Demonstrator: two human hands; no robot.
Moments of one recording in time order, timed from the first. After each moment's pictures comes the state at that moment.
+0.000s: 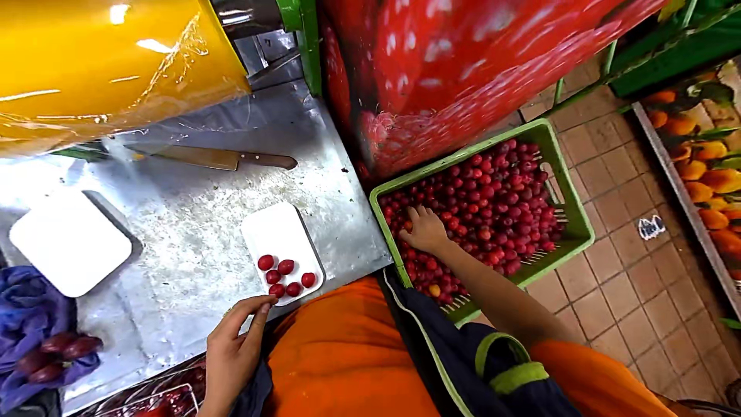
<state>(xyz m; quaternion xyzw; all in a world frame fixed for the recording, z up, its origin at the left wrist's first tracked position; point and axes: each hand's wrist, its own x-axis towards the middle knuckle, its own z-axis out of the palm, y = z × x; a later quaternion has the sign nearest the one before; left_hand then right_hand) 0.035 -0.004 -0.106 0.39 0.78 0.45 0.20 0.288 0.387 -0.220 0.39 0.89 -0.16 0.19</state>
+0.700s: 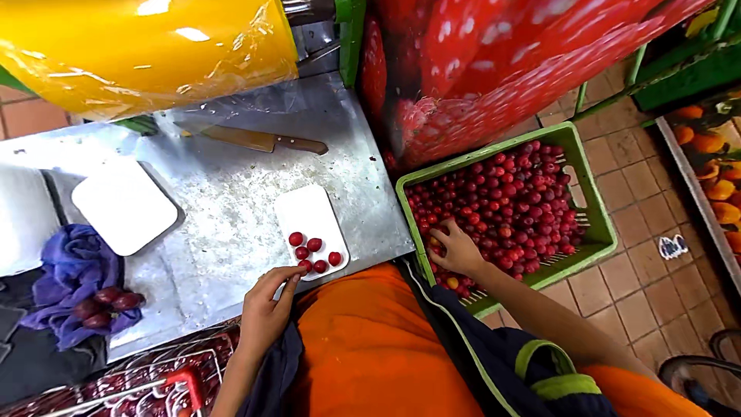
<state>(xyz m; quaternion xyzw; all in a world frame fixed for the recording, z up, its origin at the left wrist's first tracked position) 0.023 -0.018 -0.113 0.43 0.77 0.45 0.18 0.348 0.332 -0.200 0.27 0.95 -0.16 0.06</state>
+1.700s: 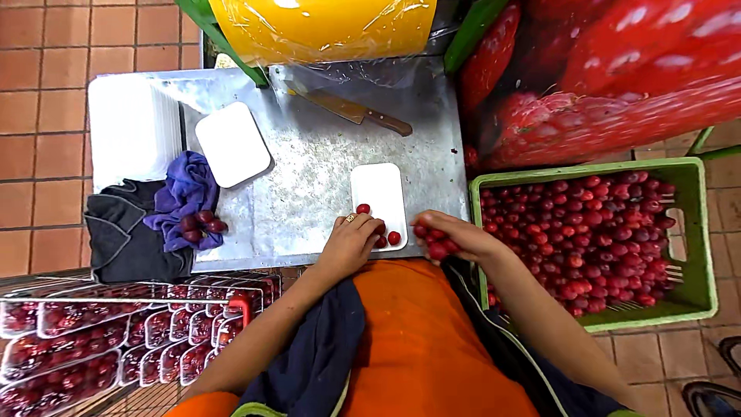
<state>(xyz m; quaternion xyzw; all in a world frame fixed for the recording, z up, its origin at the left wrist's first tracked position) 0.004 0.019 -0.134 0.55 0.78 0.24 0.18 0.169 0.261 -0.100 0.25 0.53 -0.78 0.22</state>
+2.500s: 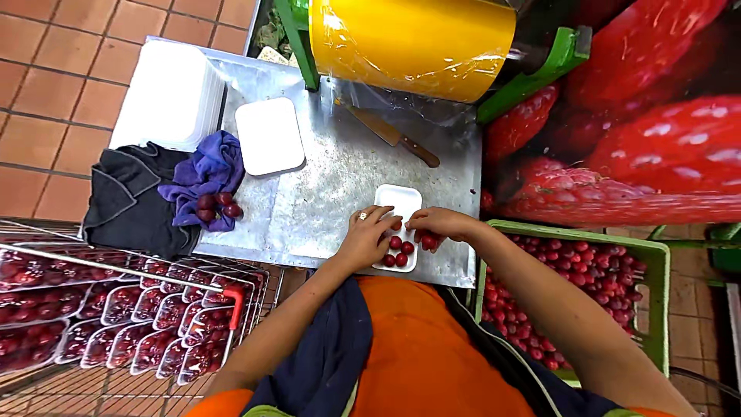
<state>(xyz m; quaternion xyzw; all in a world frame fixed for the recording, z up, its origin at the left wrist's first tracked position) -0.023 0.035 -0.156 0.45 0.81 0.33 0.21 0.034 0.266 -0.092 0.26 0.70 -0.51 0.44</state>
